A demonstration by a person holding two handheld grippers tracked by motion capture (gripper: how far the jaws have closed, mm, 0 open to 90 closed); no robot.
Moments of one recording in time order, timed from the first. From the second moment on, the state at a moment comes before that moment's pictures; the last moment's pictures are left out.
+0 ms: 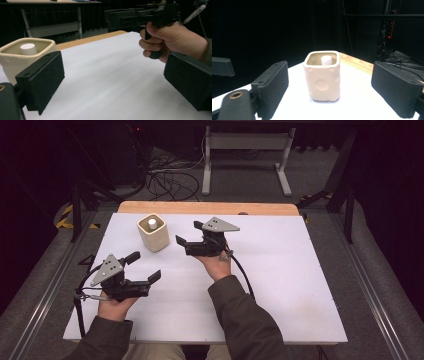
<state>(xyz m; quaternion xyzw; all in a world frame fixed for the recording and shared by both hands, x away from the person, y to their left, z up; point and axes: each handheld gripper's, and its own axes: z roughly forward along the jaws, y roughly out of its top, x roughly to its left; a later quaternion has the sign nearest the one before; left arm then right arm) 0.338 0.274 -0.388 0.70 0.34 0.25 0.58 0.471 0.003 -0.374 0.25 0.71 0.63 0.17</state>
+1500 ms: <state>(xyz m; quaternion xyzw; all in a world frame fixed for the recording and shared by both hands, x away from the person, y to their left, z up) 0.333 0.269 -0.384 0.70 0.33 0.25 0.58 0.407 -0.093 -0.370 0.28 0.67 0.66 0.18</state>
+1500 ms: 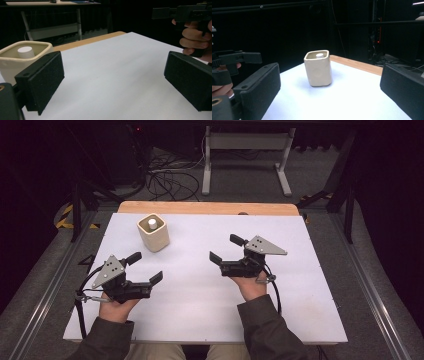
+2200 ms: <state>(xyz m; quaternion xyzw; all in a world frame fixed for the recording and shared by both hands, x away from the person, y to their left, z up) 0.330 0.270 -0.381 0.70 0.33 0.26 0.58 0.391 -0.144 -0.373 0.30 0.66 0.66 0.19</state>
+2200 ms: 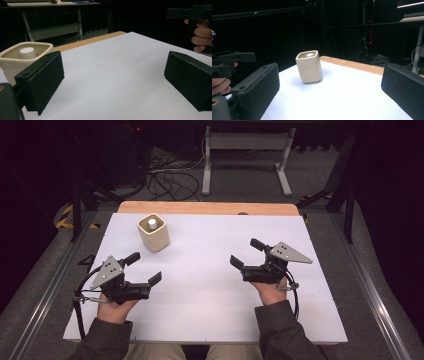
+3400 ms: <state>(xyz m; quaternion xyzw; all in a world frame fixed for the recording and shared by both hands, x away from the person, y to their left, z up) 0.326 0.275 -0.374 0.69 0.33 0.25 0.59 0.365 -0.207 -0.382 0.34 0.63 0.66 0.23</state>
